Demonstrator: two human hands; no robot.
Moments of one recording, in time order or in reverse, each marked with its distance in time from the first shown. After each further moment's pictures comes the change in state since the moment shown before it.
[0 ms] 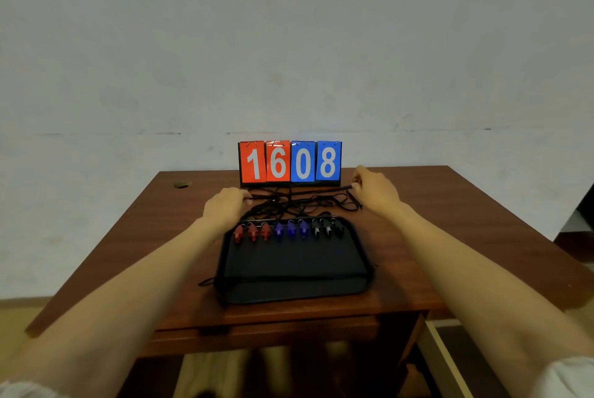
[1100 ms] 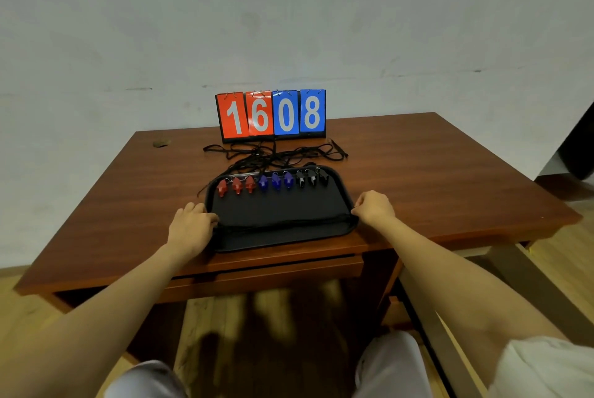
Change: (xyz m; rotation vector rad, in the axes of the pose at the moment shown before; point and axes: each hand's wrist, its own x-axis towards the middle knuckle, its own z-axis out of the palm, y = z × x) left_hand -0.083 -0.058 0.089 0.360 -0.114 0.058; right_hand -0.089 0.065 0.086 0.122 -0.254 0.430
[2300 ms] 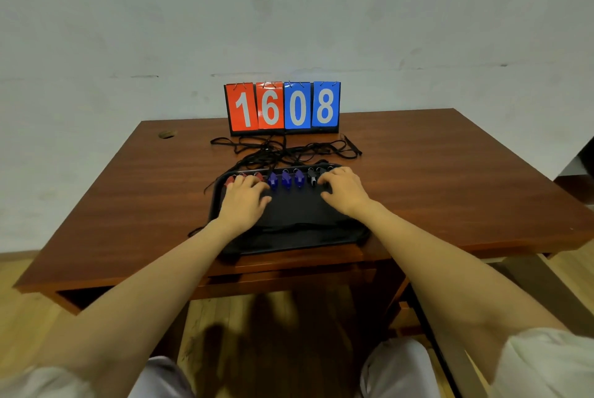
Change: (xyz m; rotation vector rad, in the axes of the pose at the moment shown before) left_hand 0.053 0.060 -0.017 -0.239 0.124 0.103; right_hand 0.024 -0.076 0.019 -0.274 0.014 -0.523
